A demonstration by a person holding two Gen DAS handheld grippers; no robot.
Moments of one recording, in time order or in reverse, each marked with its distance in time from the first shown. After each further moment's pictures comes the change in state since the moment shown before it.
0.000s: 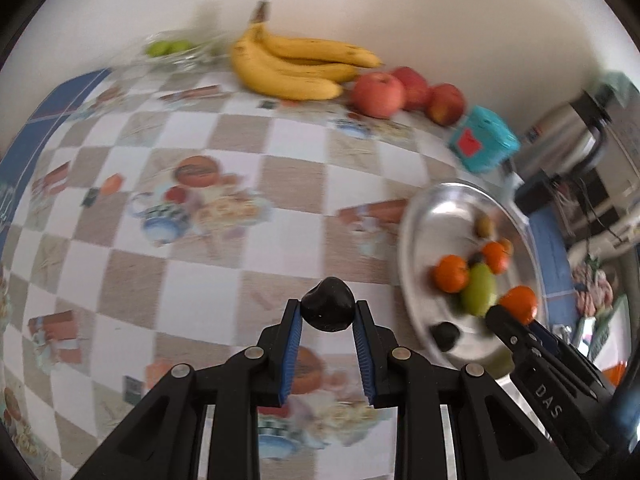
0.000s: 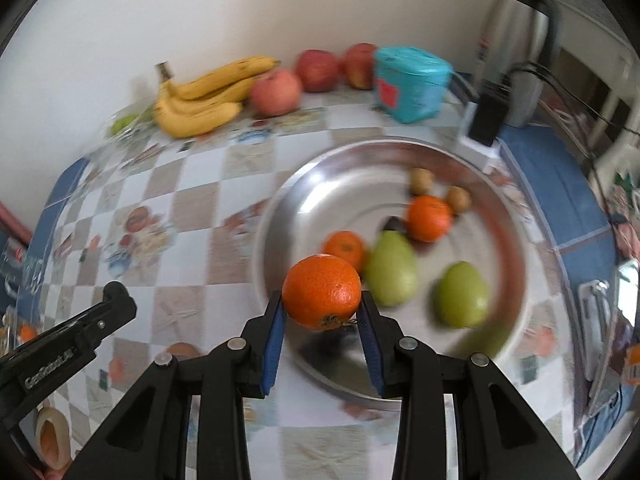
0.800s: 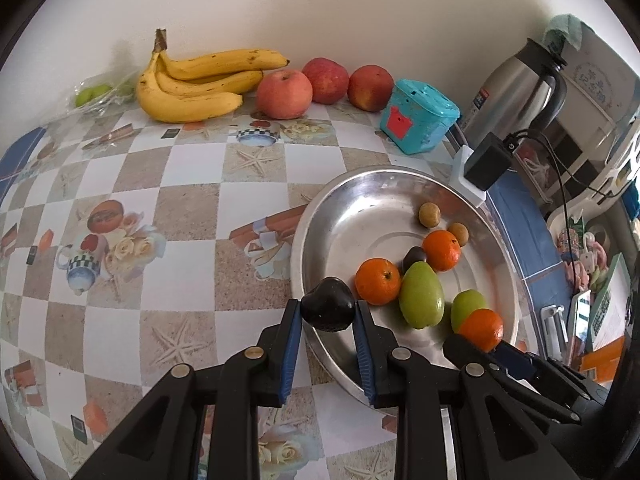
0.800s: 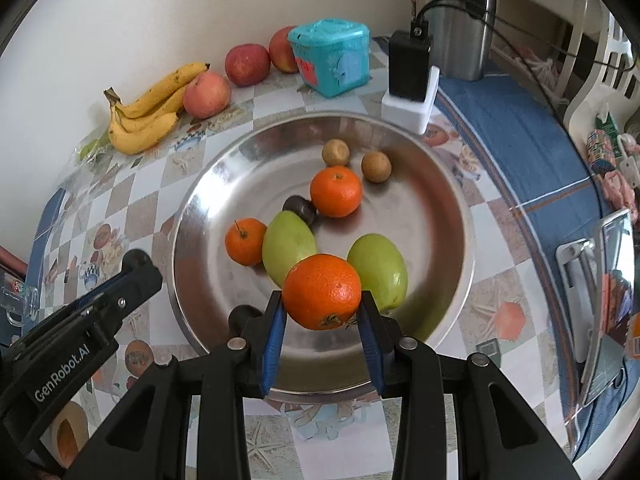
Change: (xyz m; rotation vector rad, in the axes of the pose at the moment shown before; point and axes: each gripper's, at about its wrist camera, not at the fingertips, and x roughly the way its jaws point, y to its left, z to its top) left arm 0.033 -0.070 0.000 0.160 -0.040 -0.051; right arm 0.009 -0.058 -0.006 0.108 0.064 0.013
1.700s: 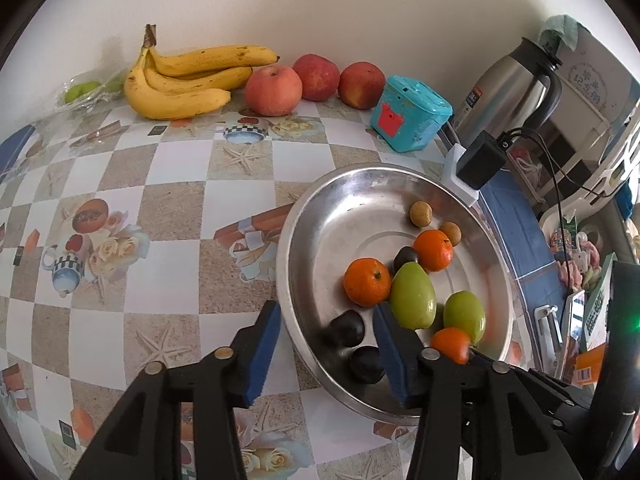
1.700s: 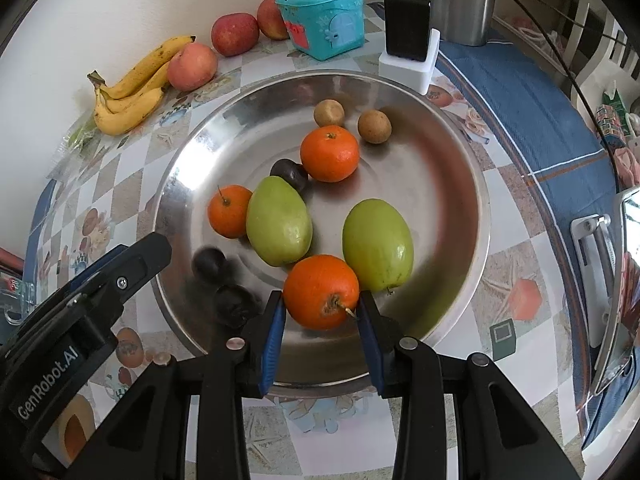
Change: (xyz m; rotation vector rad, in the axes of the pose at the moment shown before) left arm 0.005 0.001 0.001 -0.013 0.006 -0.036; right arm 0.017 -0.003 -0.003 0.029 0.094 0.008
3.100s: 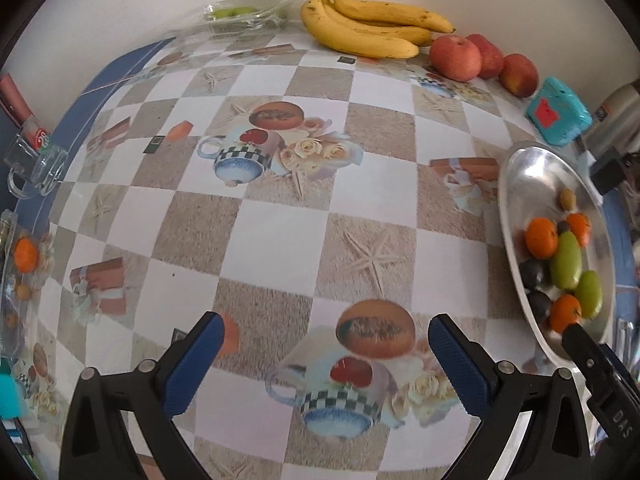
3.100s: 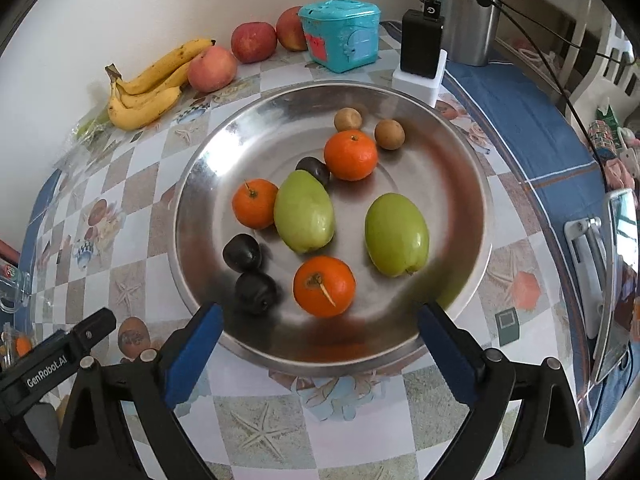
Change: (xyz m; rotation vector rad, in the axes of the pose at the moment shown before) left arm -0.033 0.094 -0.053 -0.212 0.114 0.339; right arm -0.015 0.018 -0.018 -0.036 -0.073 -0.035
